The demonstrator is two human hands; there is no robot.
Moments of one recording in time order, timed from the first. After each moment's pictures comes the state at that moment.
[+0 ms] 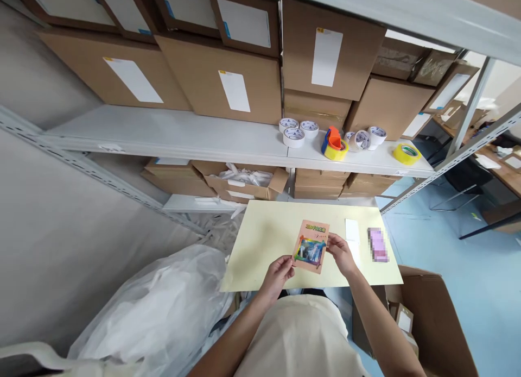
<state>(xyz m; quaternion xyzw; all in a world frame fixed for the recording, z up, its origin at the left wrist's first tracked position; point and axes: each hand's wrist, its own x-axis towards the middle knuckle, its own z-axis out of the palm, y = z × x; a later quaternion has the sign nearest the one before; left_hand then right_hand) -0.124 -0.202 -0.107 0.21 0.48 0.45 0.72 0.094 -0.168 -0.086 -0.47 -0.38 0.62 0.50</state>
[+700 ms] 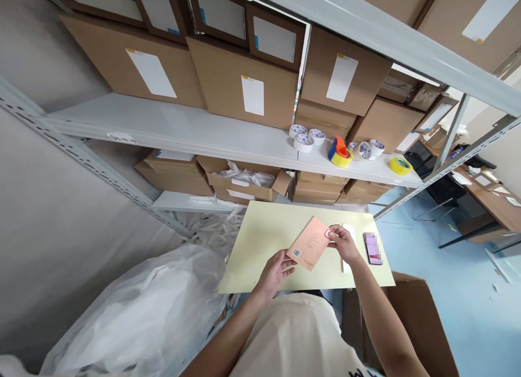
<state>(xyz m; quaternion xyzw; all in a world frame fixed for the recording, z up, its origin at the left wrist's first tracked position) -0.160 -0.204 -0.085 0.23 0.42 0.46 0.74 0.078 -0.153 -0.046 -0.52 -0.42 0.58 0.46</state>
